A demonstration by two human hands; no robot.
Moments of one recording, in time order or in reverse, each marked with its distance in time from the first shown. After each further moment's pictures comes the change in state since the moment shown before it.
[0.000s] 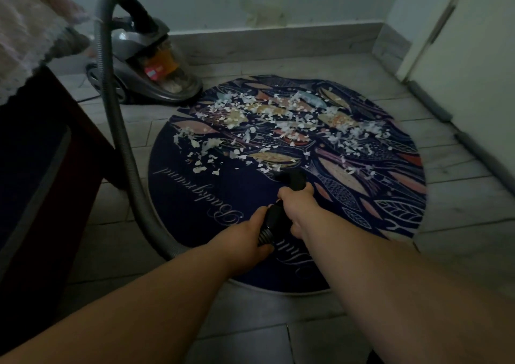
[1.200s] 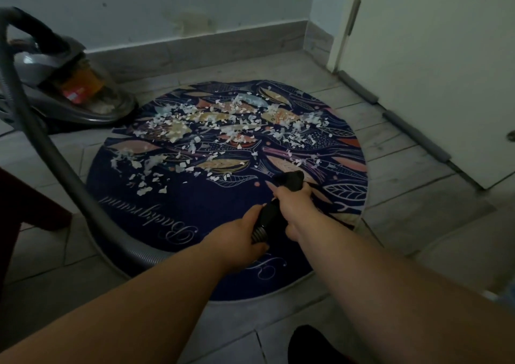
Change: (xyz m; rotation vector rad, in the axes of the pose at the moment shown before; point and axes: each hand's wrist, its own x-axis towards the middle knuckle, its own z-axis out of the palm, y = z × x) left_hand 0.041 0.070 0.017 0.099 -0.099 0.123; right_hand 0.009 0.007 -0.093 0.317 0.127 -0.029
